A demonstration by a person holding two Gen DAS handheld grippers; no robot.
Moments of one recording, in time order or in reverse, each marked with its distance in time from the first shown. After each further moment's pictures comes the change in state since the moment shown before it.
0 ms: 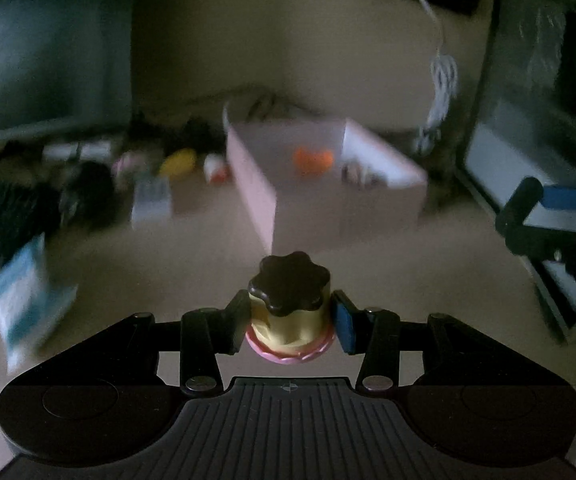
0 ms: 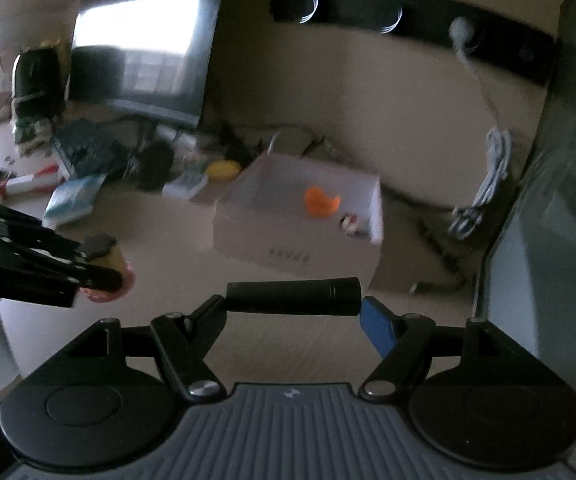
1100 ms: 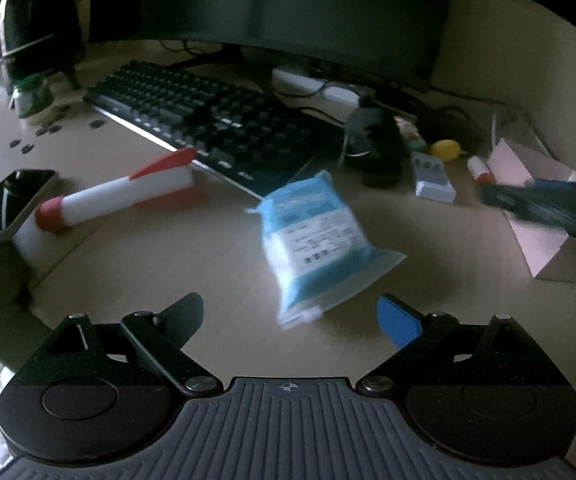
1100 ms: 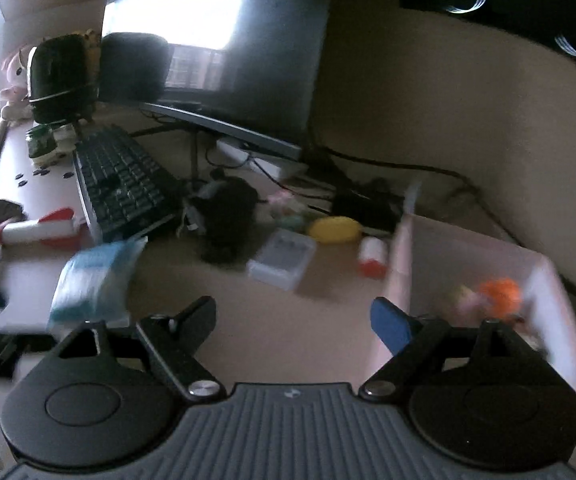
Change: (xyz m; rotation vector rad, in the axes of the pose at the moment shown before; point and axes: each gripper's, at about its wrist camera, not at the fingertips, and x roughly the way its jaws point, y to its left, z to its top) left arm -0.033 0.202 -0.037 -0.375 0.126 0.353; right arm 0.208 0.161 0.097 -0.048 0.082 0.165
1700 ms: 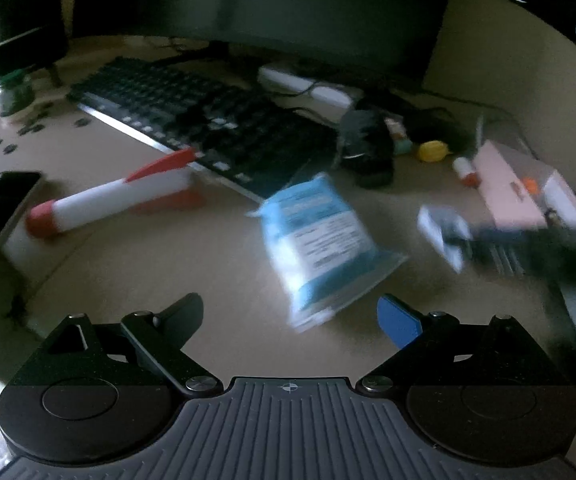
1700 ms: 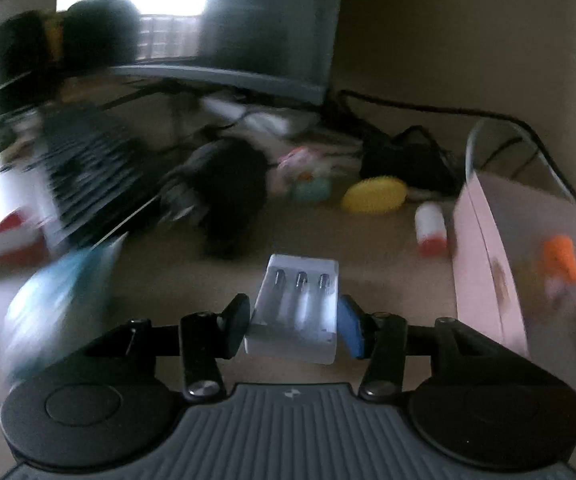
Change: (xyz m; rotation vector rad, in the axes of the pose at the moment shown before) left arm 0.002 0.016 0.007 0.029 0.007 -0.097; right arm 0.031 0.007 -0.020 0.055 0.121 0.062
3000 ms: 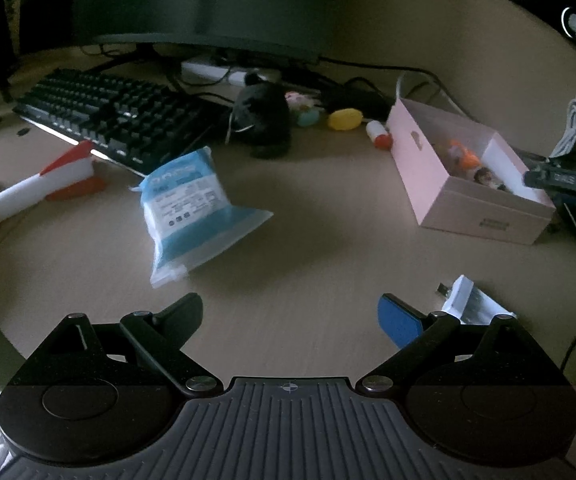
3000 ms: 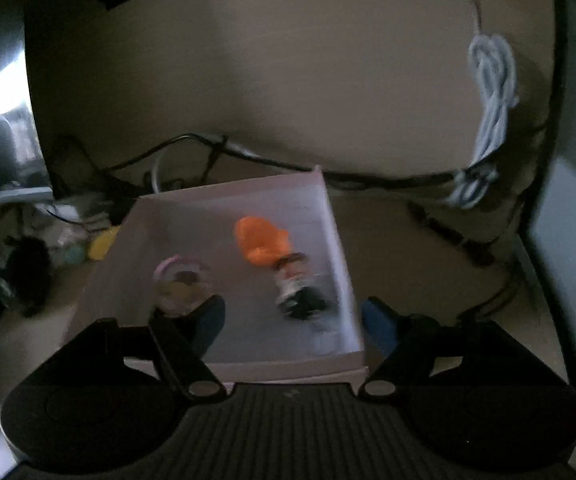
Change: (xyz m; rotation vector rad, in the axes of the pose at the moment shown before) left arm -0.009 -0.084 -0.031 0.084 0.015 -0.061; right arm -0.097 -0.176 -0.045 0.326 -0.163 -0.403
